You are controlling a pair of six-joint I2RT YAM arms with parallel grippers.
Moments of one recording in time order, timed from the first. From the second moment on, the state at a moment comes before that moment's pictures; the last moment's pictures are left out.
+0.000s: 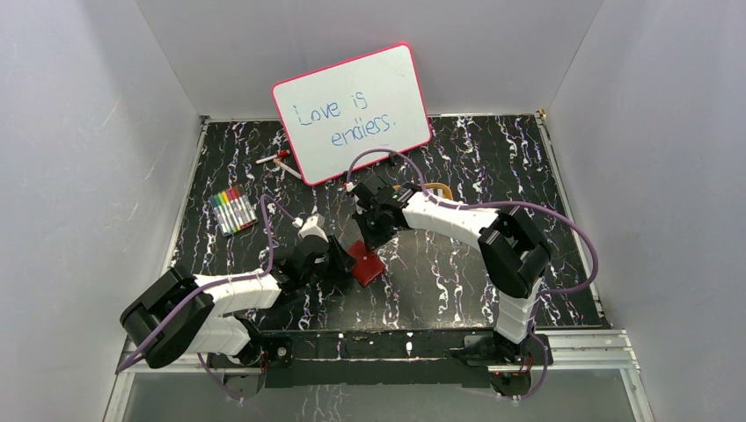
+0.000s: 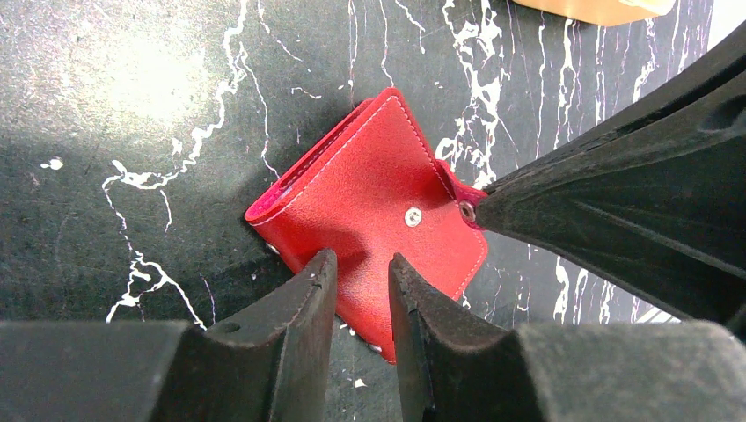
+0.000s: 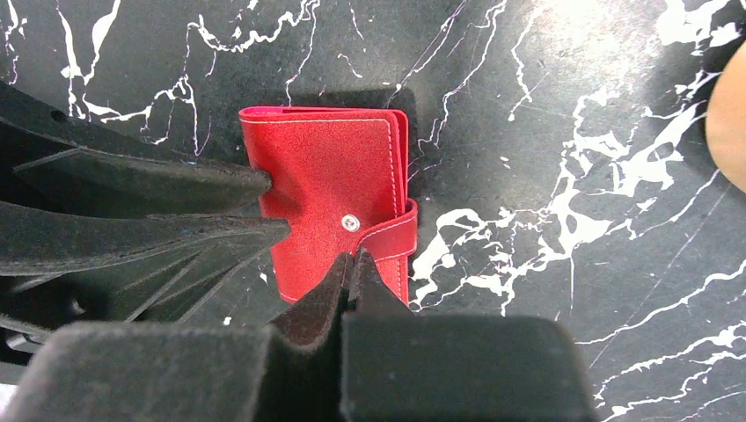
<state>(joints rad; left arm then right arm) -0.79 1.28 0.34 0.31 -0.14 -0.96 0.89 1.84 1.36 -0.64 -0.14 0.31</state>
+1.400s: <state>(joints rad) -0.79 1.29 0.34 0.32 -0.14 -0.96 0.89 1.88 1.31 -0.56 -0.18 0.29</state>
